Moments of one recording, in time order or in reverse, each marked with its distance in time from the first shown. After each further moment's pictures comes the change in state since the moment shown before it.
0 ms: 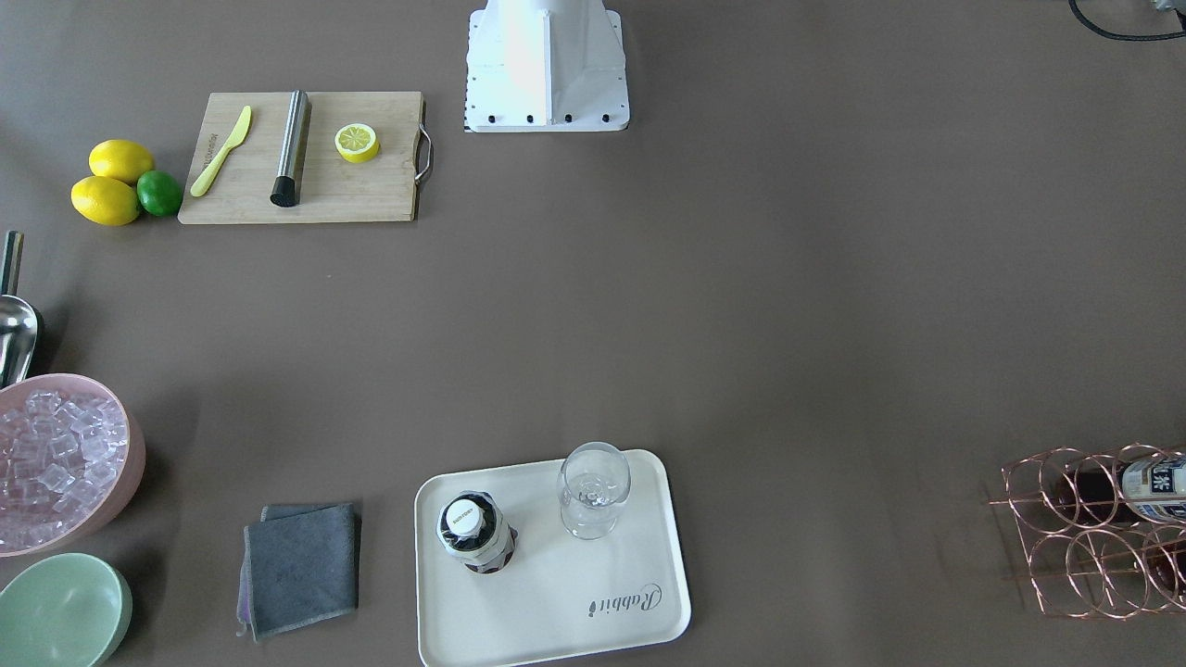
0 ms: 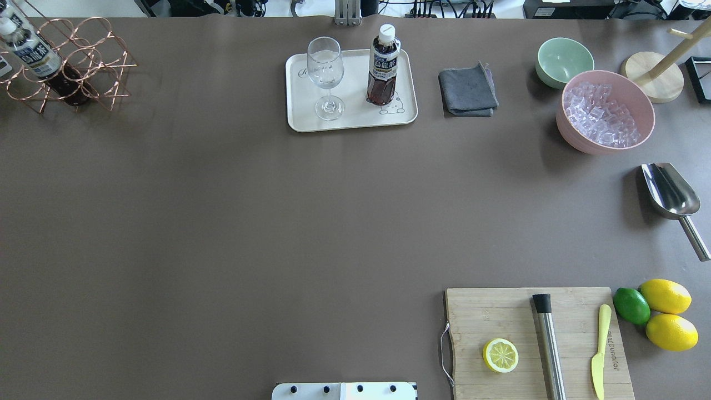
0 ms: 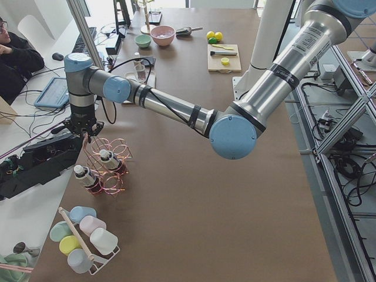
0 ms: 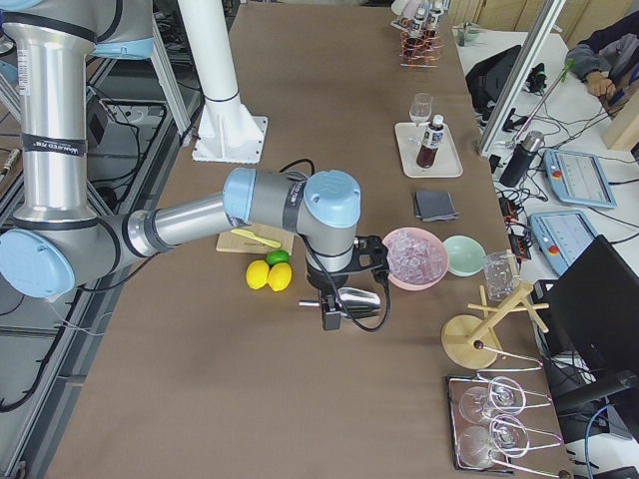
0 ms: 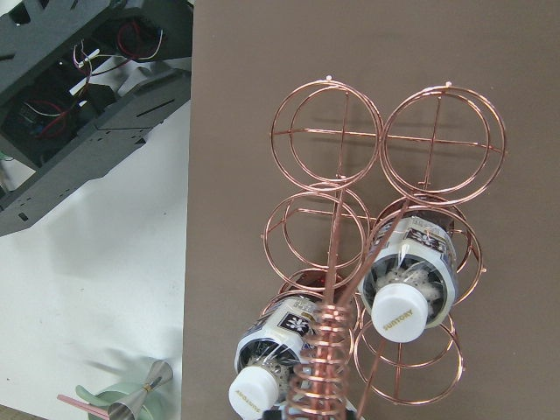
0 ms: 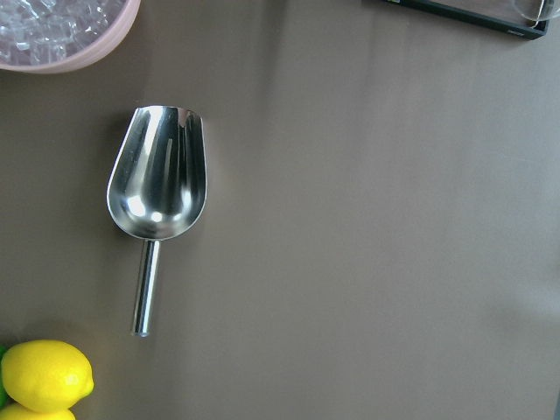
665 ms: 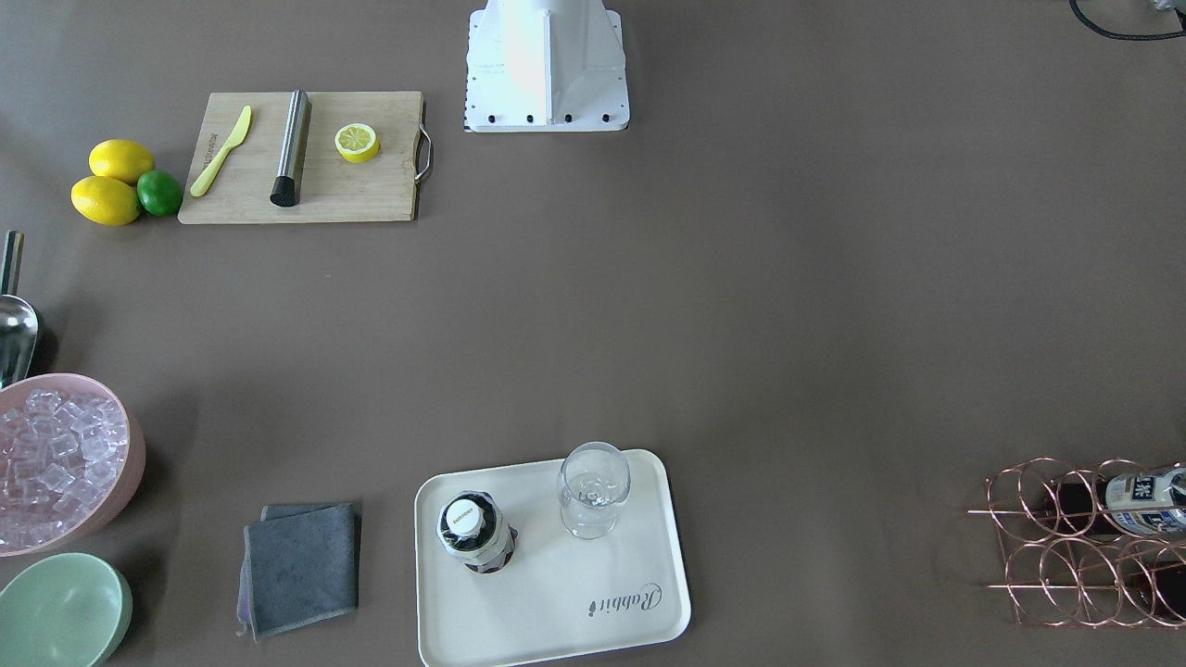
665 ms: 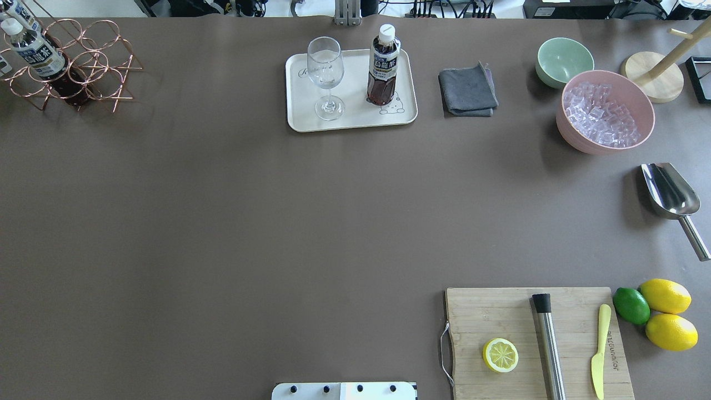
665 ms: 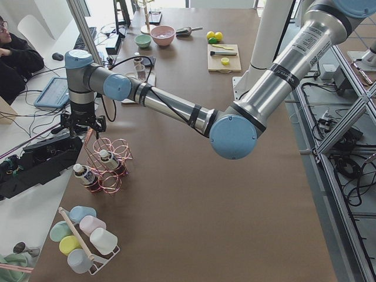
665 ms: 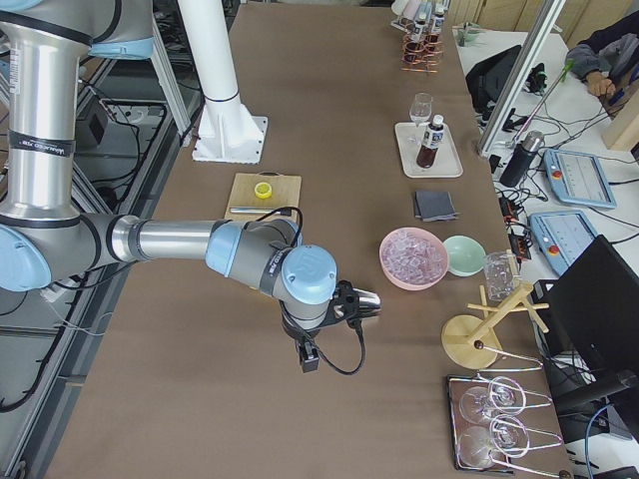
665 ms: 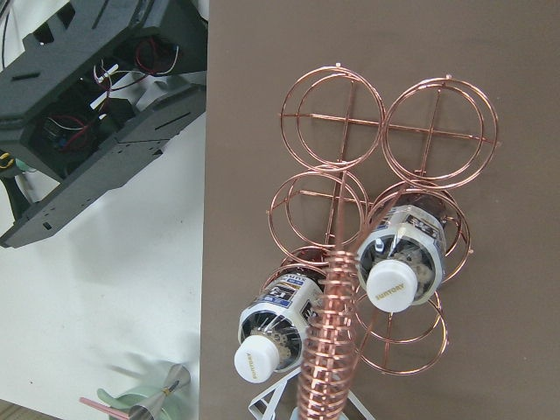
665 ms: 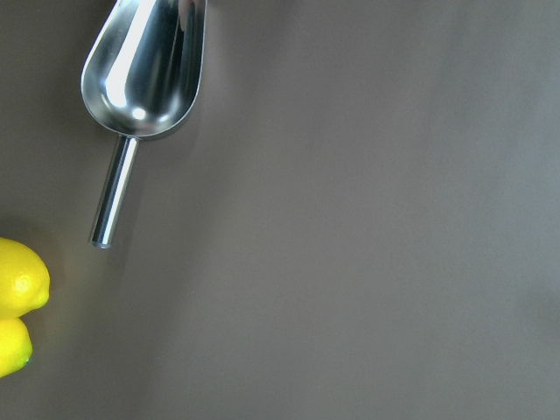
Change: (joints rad) left arm -0.003 0.000 -0.021 -0.001 0.000 -0.004; right arm 0.010 -0.096 -0.136 0.107 0.079 -0.212
